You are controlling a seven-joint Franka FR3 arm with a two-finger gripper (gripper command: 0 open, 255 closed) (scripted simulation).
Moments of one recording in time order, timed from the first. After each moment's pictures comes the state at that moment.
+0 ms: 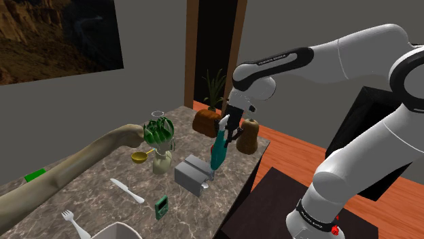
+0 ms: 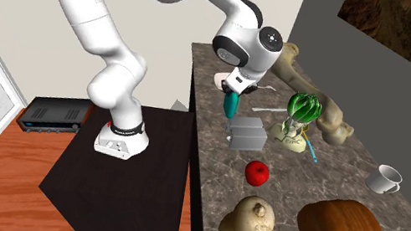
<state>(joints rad) -0.17 -0.33 0.14 -2.47 0.60 1.96 1.09</state>
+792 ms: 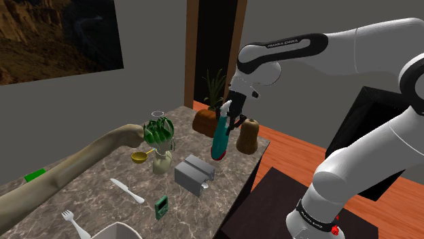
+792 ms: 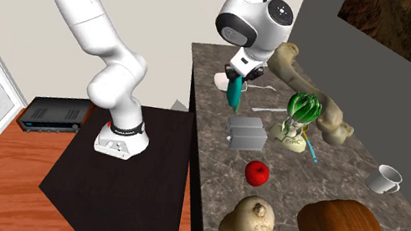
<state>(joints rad) -0.18 -0.38 0.13 -2.37 0.56 1.81 1.16</state>
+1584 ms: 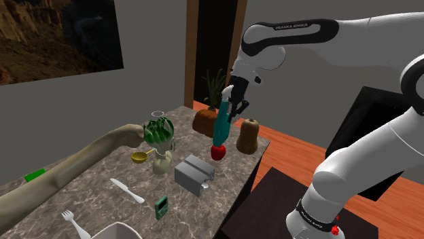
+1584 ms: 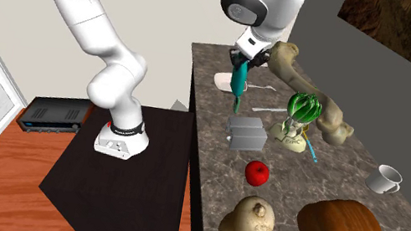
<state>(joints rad) -0.19 -0.39 0.11 -2.23 0.54 1.68 1.22</state>
